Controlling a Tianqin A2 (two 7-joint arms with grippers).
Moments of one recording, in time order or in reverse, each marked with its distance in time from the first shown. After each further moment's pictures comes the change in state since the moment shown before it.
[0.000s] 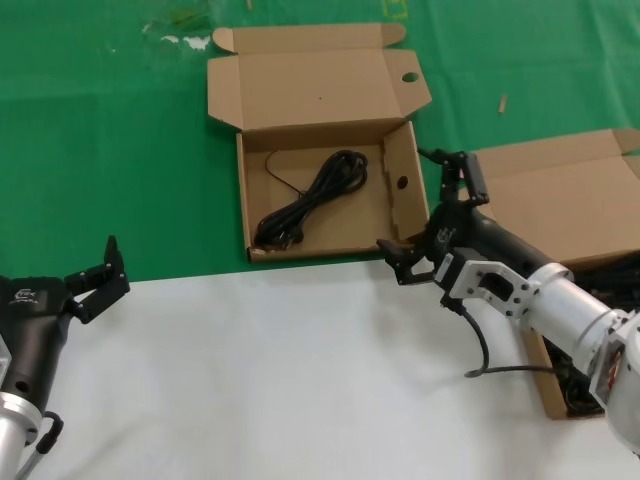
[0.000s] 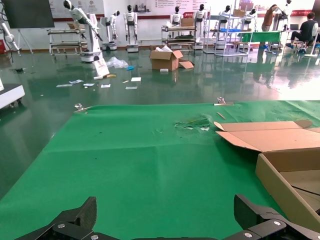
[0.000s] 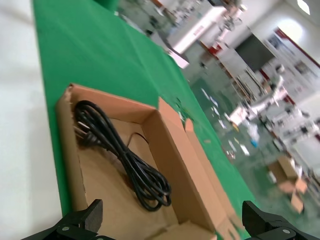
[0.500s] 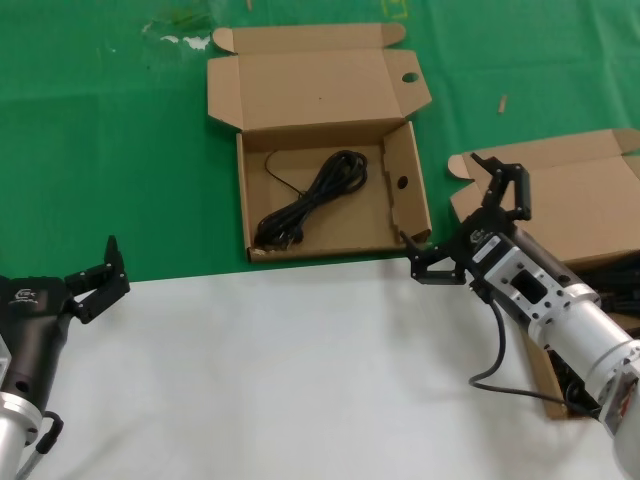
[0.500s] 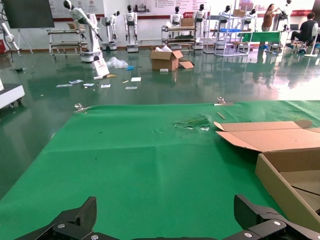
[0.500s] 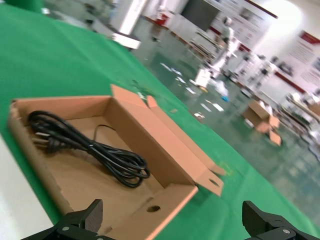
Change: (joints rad) left arm 0.000 0.000 0.000 0.000 0.000 0.000 0.000; right arm -0.125 -0.003 0.034 0.133 0.014 0.159 0.310
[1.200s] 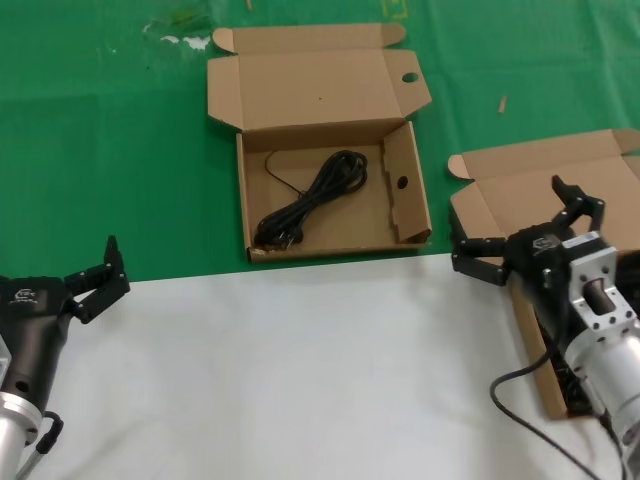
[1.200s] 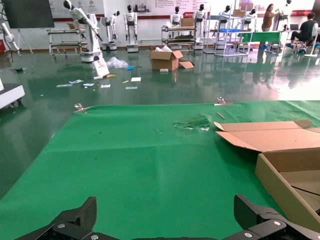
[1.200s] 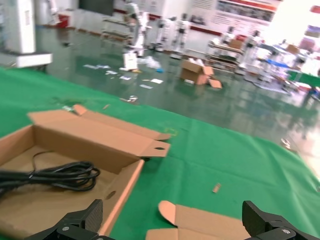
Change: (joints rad) left arm 0.000 0.000 0.000 0.000 0.000 0.000 0.000; right arm -0.175 -0.004 0.047 0.187 0.020 0.224 0.438
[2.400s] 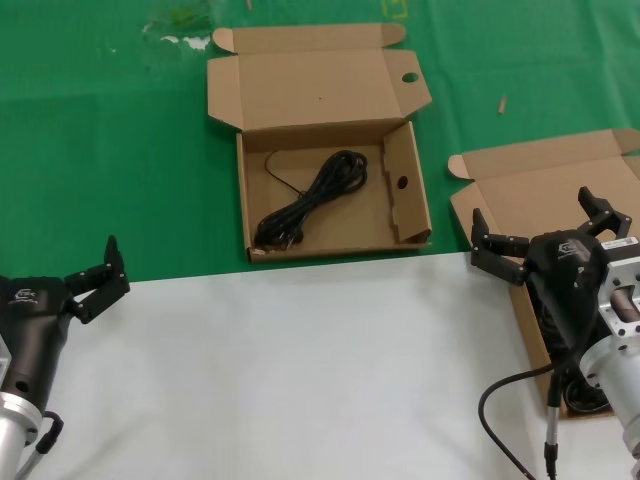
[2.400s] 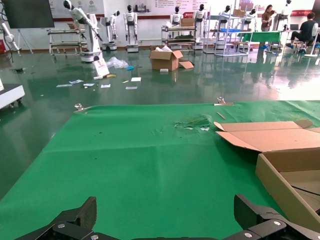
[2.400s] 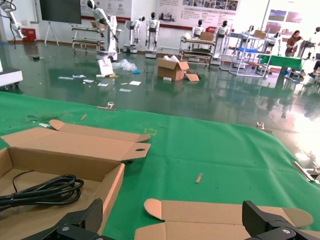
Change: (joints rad) left arm 0.000 0.000 0.000 0.000 0.000 0.000 0.000; right arm -0.066 -0.001 0.018 0.070 0.008 0.084 0.164
